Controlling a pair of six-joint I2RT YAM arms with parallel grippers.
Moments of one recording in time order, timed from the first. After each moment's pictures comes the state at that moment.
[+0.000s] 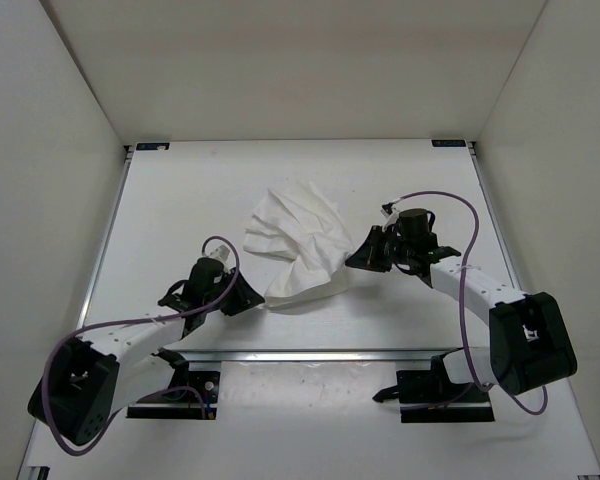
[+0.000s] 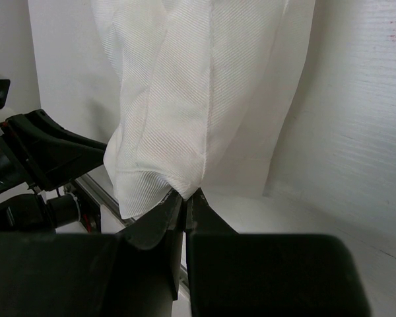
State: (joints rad) left arm -0.48 1.07 0.29 0.03 0.23 -0.88; right arm 0.30 1.32 0.67 -0.05 -0.56 0.63
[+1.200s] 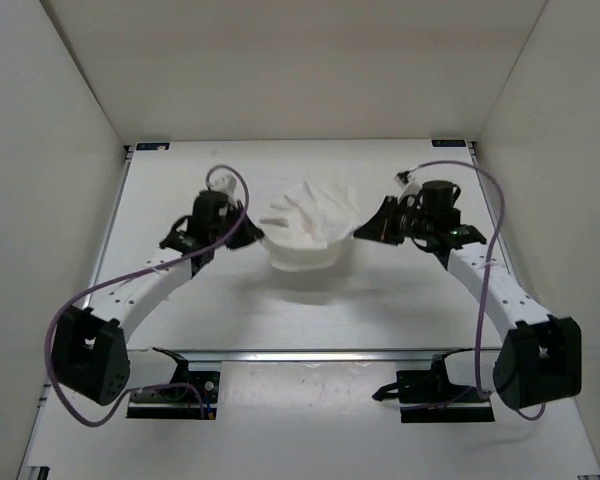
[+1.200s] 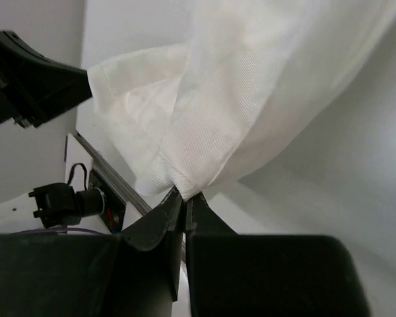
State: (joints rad) left arm -0.44 1.30 0.76 -0.14 0.13 -0.67; right arm 0.22 1.27 0.83 -0.22 -0.68 0.54
